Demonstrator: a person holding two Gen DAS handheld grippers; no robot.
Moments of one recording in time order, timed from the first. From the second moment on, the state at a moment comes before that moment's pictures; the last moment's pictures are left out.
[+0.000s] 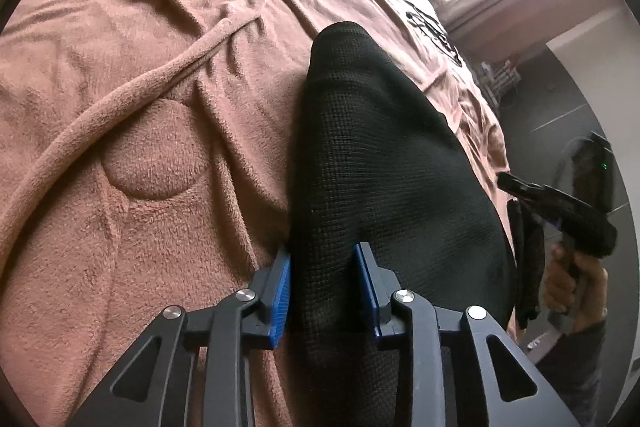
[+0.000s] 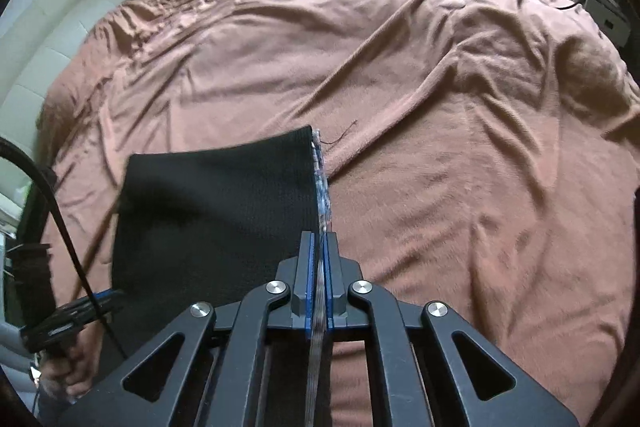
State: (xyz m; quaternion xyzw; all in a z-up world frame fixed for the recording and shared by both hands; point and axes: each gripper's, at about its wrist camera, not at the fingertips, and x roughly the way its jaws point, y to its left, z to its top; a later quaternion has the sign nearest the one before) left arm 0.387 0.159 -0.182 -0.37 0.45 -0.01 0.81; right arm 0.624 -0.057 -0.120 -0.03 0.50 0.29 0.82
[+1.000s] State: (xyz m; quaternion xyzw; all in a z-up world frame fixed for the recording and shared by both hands) left arm 0.351 0.141 -0.171 -0.38 0.48 -0.07 0.79; right arm 0.543 -0.138 -0.170 0.08 0.54 0.28 0.79
